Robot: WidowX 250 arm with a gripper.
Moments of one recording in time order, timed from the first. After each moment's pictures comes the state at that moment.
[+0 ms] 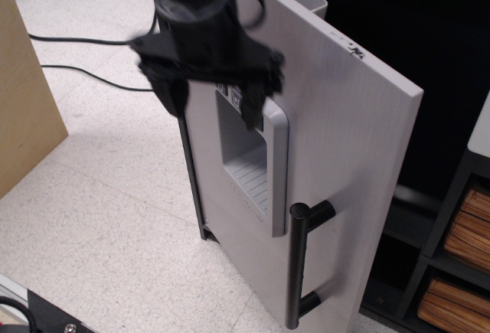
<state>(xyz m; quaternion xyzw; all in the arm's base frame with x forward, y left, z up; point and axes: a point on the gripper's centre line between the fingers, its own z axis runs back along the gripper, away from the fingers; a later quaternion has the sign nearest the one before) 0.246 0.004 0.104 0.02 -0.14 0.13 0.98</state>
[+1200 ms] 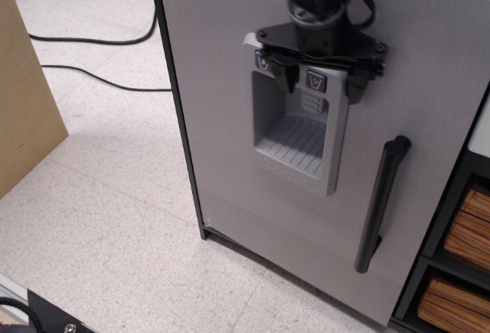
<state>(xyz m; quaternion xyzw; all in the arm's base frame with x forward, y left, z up) 0.343 -0.041 0.074 0.00 -0.22 0.10 0.97</state>
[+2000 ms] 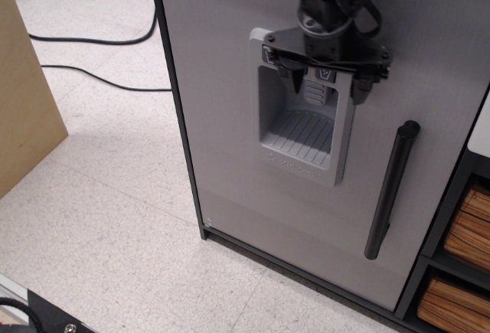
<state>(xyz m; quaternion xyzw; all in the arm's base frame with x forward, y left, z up) 0.346 -0.038 0.072 0.00 -0.23 0.10 0.97</state>
